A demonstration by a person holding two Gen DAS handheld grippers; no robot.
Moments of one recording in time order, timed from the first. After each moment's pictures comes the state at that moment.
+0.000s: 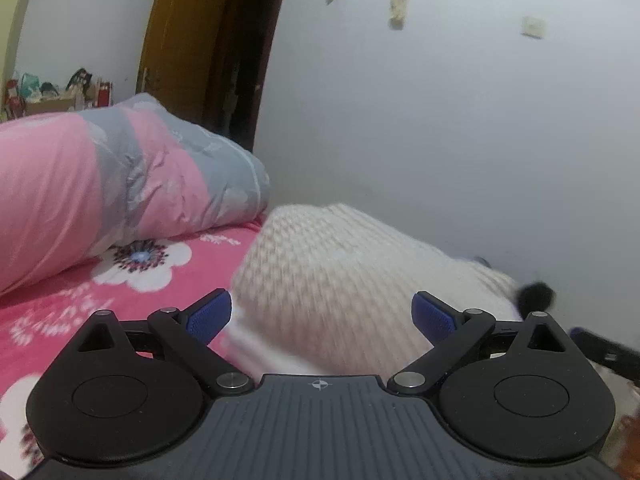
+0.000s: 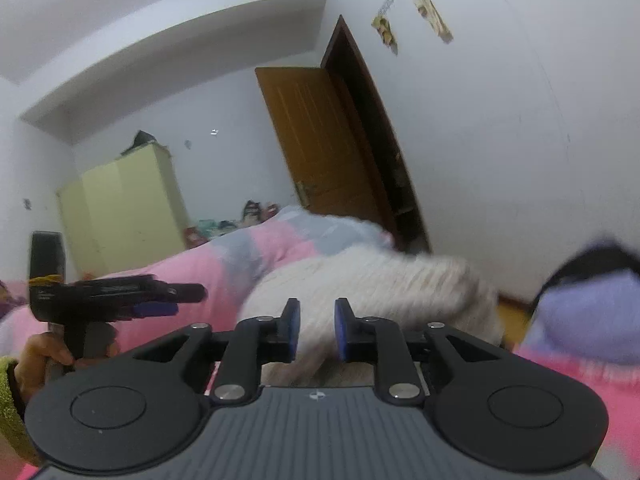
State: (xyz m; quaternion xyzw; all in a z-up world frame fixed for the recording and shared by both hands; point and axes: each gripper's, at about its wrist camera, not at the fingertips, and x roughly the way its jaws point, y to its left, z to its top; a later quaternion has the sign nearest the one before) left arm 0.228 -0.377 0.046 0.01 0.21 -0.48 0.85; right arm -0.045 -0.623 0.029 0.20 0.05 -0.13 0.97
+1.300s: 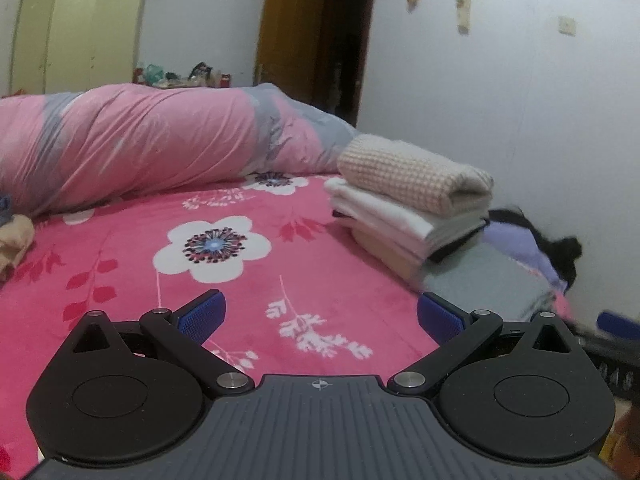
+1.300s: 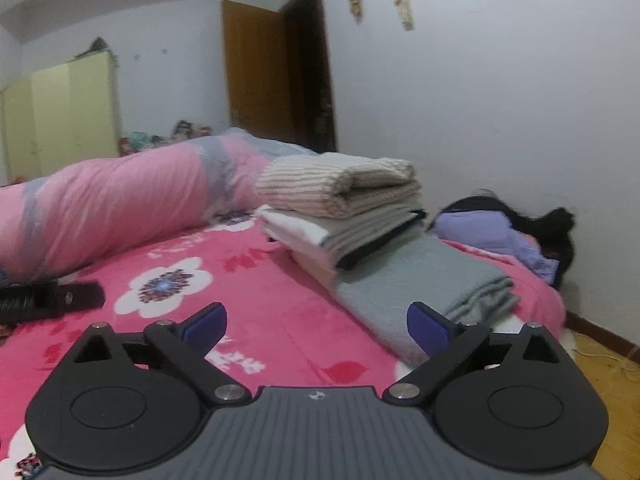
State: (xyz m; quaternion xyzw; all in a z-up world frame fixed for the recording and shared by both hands) left arm -0.028 -0.177 0.015 0.02 0.23 -0.33 0.92; right arm -0.191 -0.371 0.035 0.10 0.17 -0.30 0.93
